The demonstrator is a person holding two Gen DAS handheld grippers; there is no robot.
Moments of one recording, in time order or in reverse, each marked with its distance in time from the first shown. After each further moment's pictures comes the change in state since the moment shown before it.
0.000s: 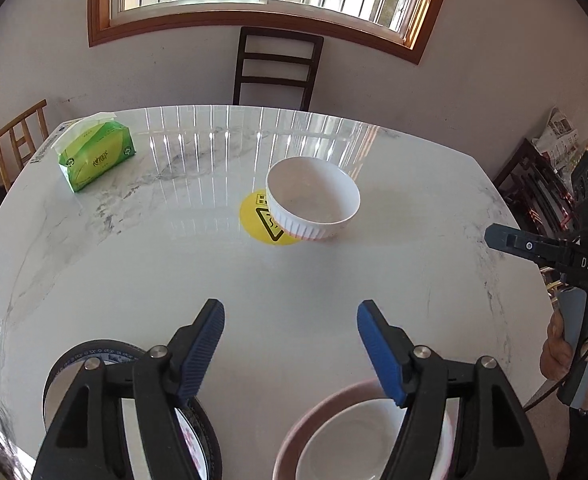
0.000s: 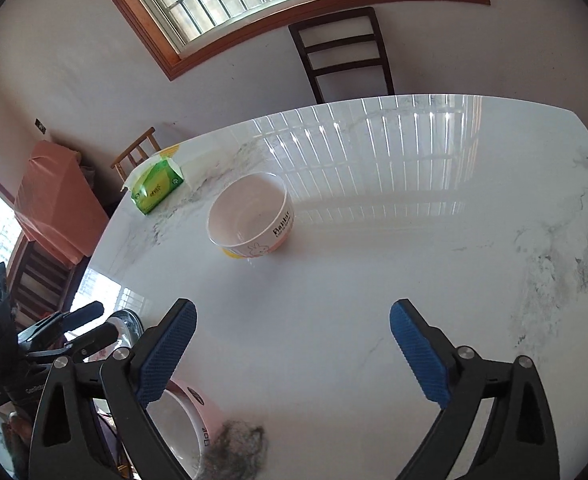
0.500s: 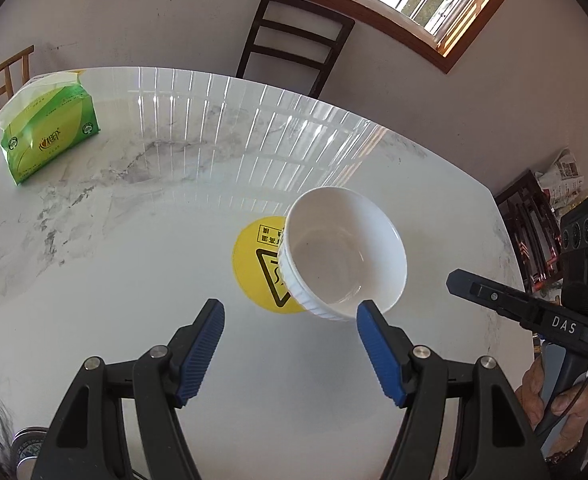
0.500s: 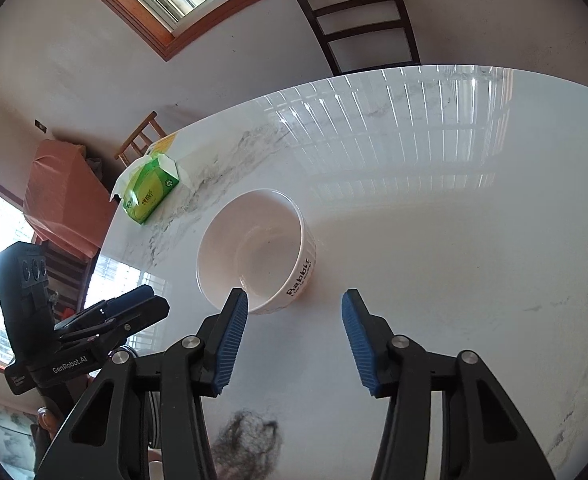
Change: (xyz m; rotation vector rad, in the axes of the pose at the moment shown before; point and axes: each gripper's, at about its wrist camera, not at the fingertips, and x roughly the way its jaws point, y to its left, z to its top) left arm 0.102 0.043 0.074 -0.155 0.103 -0.107; right arm 0.103 0.010 0.058 0.029 0.136 0.068
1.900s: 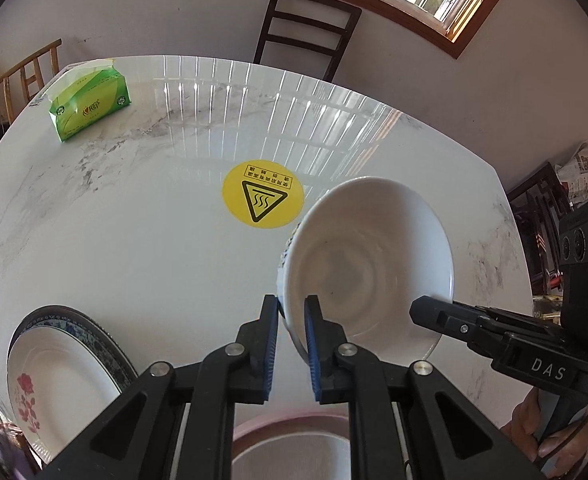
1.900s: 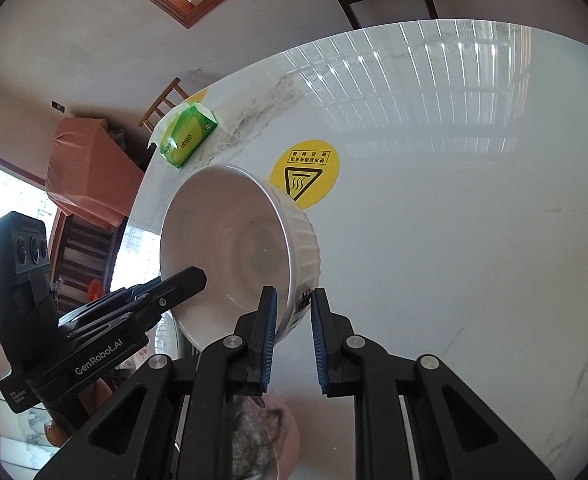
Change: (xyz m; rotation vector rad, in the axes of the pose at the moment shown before) left arm -0.064 -0.065 -0.074 -0.031 0.032 0.104; right arm -0.051 0.032 -0.077 -0.010 0.121 0.111
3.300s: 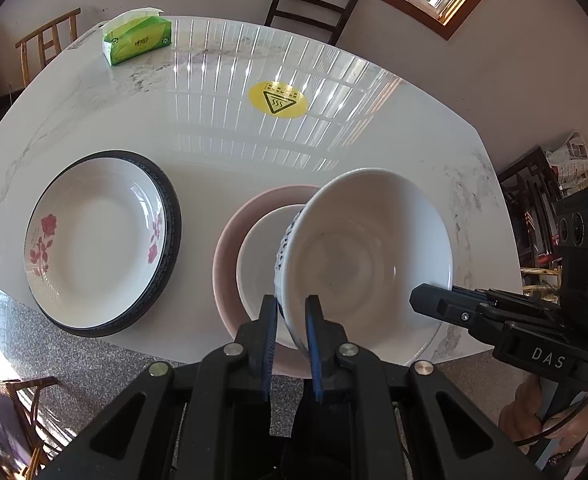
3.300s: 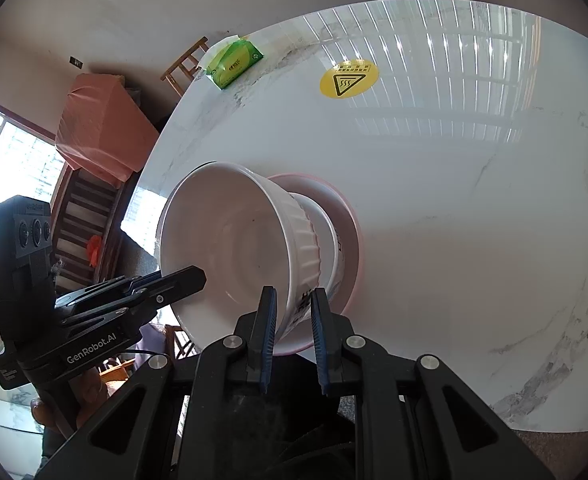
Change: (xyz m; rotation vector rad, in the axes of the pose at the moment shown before) left arm -0.072 0.020 -0.139 -0.030 0.073 -0.018; right arm -0.024 0.050 -0.131 -0.074 0.075 -0.009
